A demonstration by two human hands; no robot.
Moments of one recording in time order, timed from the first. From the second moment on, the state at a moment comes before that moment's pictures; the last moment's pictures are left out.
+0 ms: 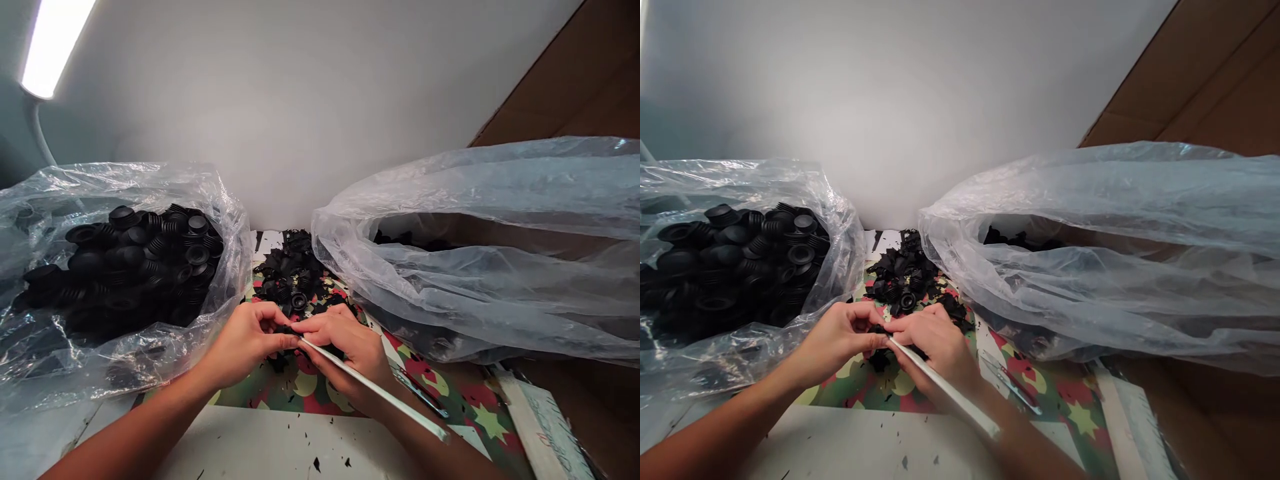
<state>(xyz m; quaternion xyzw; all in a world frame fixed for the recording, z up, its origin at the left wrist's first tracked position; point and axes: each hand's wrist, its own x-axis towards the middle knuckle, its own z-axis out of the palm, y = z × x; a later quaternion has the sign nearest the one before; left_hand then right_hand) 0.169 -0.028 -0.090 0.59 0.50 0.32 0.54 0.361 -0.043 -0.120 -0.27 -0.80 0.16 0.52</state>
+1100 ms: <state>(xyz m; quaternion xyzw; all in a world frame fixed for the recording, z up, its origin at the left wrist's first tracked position) 0.171 -0.030 -0.090 0.60 0.51 0.33 0.51 0.354 -0.046 -0.121 -0.29 -0.79 0.12 0.52</state>
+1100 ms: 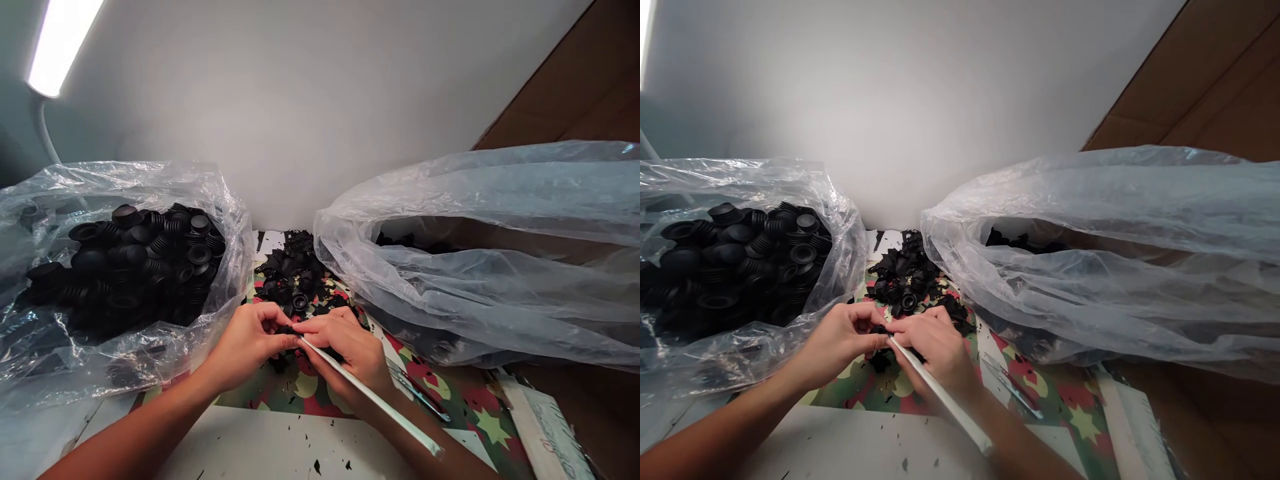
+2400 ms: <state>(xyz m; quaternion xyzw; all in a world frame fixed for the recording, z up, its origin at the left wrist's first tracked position) 0.171 -0.036 -0.098 0.73 0.52 0.28 0.34 0.353 -0.044 -0.127 -0.25 -0.83 0.07 0.49</state>
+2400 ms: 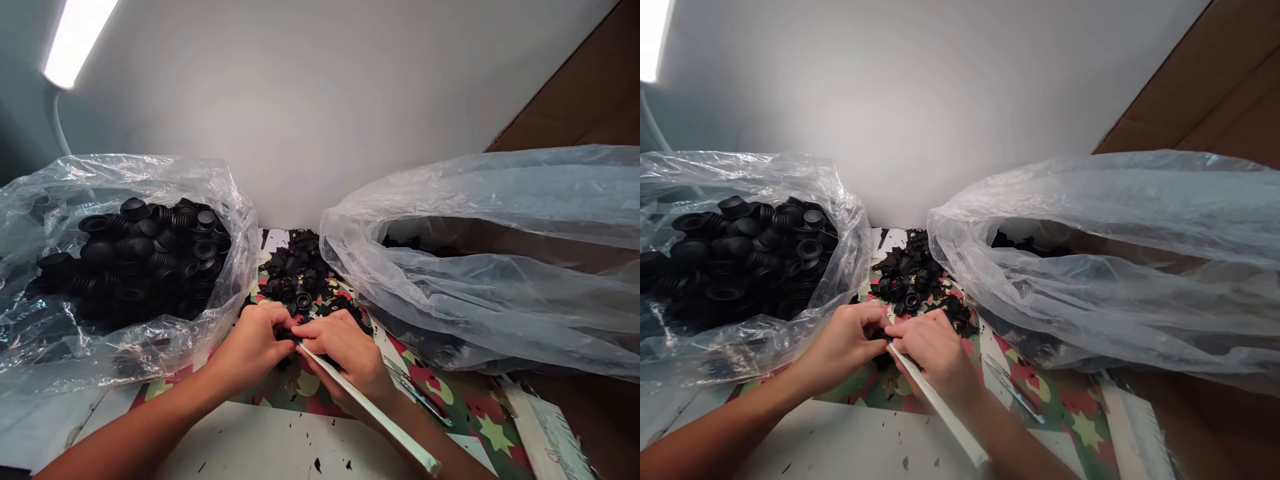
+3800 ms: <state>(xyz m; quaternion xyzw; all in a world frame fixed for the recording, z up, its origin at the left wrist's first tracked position) 0.165 -0.037 -0.097 0.77 0.51 0.19 0.33 0.360 -0.047 -0.132 -0.24 -0.86 0.11 0.43</state>
